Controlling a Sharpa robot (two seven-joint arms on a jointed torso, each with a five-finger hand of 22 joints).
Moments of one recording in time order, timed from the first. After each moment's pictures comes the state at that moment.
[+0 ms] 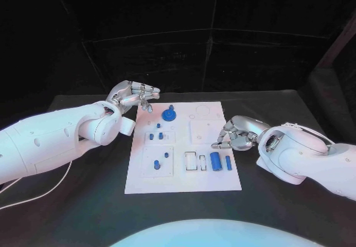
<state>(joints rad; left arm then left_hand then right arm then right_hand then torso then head) 1.21 -0.80 -0.08 1.40 -0.21 -0.30 0.30 1.31 -0.06 0.40 -0.06 0.05 1.03 0.18 0.12 0.07 1.13 0.10 0.21 0.11 1.22 0.02 1.03 0.56 0.17 1.25 0.11 0.53 0.78 1.09 -1.05 -0.04 1.89 -1.40 -0.30 -0.45 1.23 -0.06 -0.18 0.29 0.27 0.98 0.08 0.36 0.21 1.36 0.01 1.18 1.13 1.46 -0.06 1.41 1.24 0.10 1.42 0.04 1.35 1.12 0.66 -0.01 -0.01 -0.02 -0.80</state>
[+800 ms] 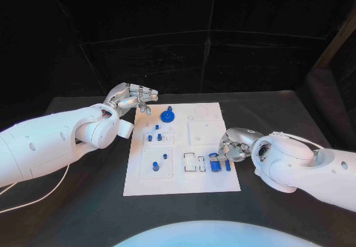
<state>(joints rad) 1.21 -0.81 -0.08 1.41 -0.21 -0.31 0.30 1.31 -0.06 0.40 -0.06 0.05 1.03 0.18 0.12 0.07 1.13 0.10 0.21 0.11 1.22 0.02 1.03 0.56 0.17 1.25 0.11 0.53 0.78 1.05 -1.02 -0.04 1.89 -1.52 -0.20 -0.60 1.14 -0.05 -0.20 0.30 0.27 0.96 0.08 0.40 0.24 1.36 0.01 1.20 1.18 1.46 -0.06 1.42 1.26 0.10 1.43 0.04 1.36 1.13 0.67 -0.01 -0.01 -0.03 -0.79</state>
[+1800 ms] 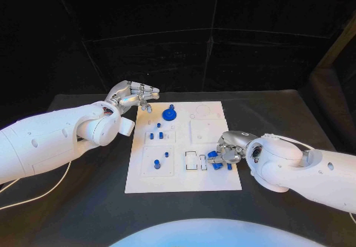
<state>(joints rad) 1.21 -0.81 -0.08 1.41 -0.21 -0.31 0.30 1.31 -0.06 0.40 -0.06 0.05 1.03 0.18 0.12 0.07 1.13 0.10 0.21 0.11 1.22 0.02 1.03 0.56 0.17 1.25 0.11 0.53 0.78 1.02 -0.95 -0.04 1.83 -1.55 -0.16 -0.61 1.19 0.00 -0.19 0.29 0.37 0.94 0.09 0.43 0.27 1.36 0.00 1.20 1.21 1.46 -0.06 1.42 1.27 0.08 1.43 0.04 1.37 1.15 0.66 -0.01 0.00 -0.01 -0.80</state>
